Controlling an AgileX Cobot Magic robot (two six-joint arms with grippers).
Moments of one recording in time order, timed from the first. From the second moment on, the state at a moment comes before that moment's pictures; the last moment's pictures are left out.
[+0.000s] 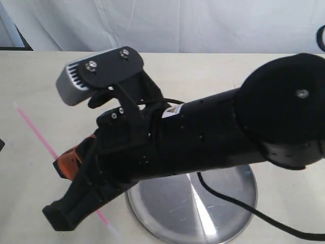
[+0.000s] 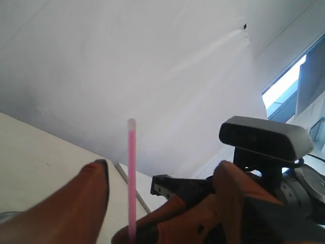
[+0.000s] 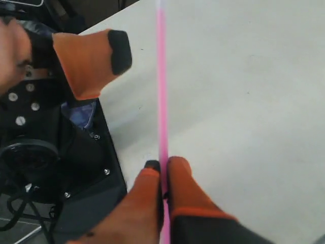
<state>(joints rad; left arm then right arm) -0.20 0.02 0.00 1.16 -0.59 -2.09 0.94 1.41 -0.92 1.16 0.32 -0.95</state>
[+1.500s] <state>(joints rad) -0.20 0.02 0.00 1.45 -0.60 -2.06 1.07 1.46 -1.06 1.14 0.38 -1.00</state>
